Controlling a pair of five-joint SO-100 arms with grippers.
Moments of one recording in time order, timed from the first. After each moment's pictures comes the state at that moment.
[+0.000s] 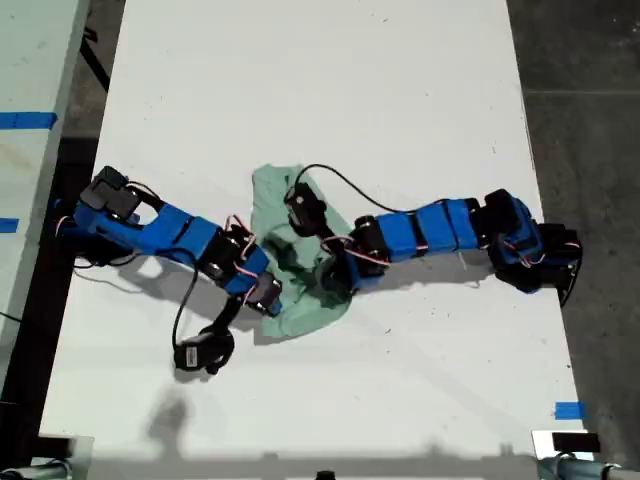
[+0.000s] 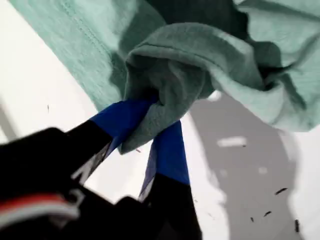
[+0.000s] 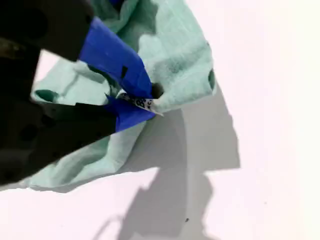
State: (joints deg) arm 0 9.2 58.6 55.5 81.0 0.6; arm 1 -6.1 51.8 40.7 87.8 -43.3
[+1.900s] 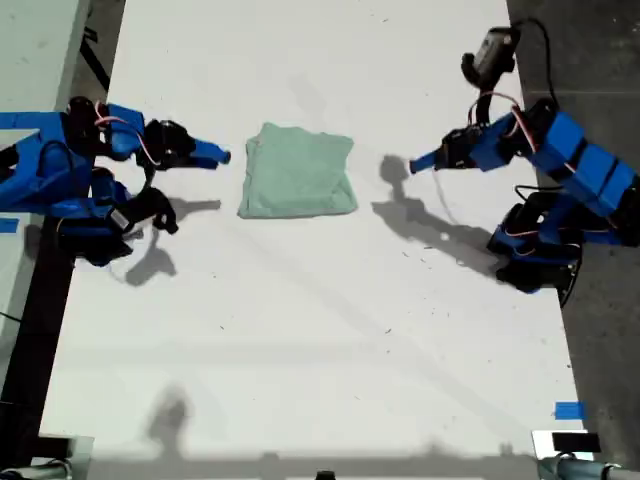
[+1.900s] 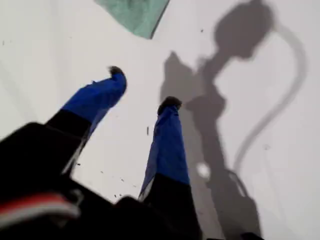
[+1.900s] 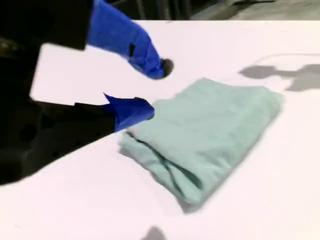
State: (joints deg) arm 0 -26.4 155.2 142.9 58.8 7.6; arm 1 34.4 146.6 128.1 71.4 -46.3
